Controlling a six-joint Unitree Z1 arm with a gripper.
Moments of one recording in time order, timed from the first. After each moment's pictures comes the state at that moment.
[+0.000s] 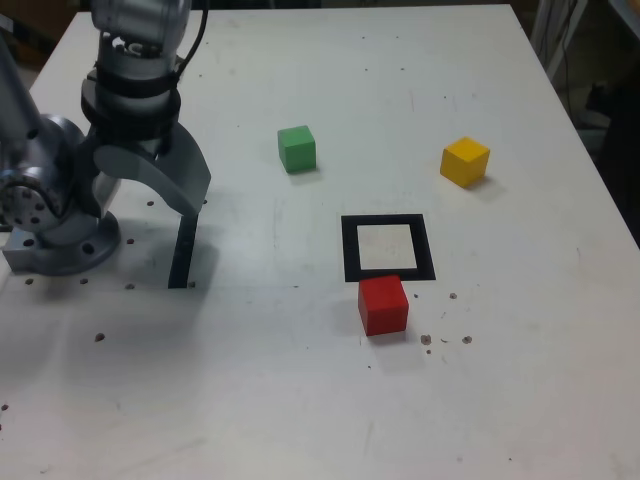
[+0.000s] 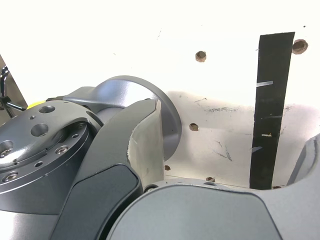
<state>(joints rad) 0.00 1.48 -0.70 1.12 0.08 0.07</state>
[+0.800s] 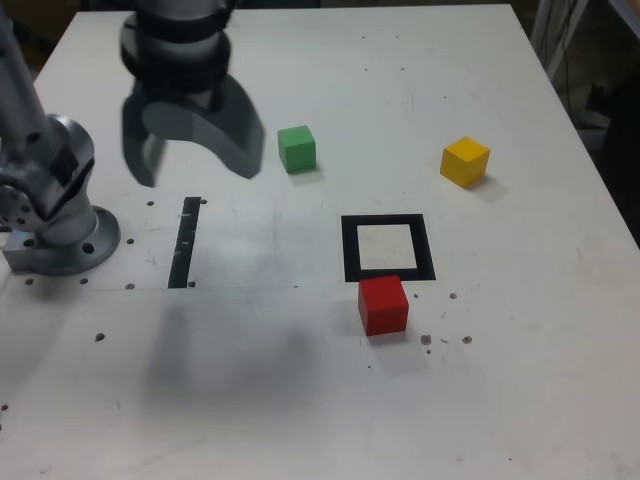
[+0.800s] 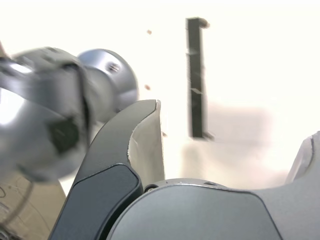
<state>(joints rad) -0.23 1.58 -1.16 1.40 0.07 -0.20</state>
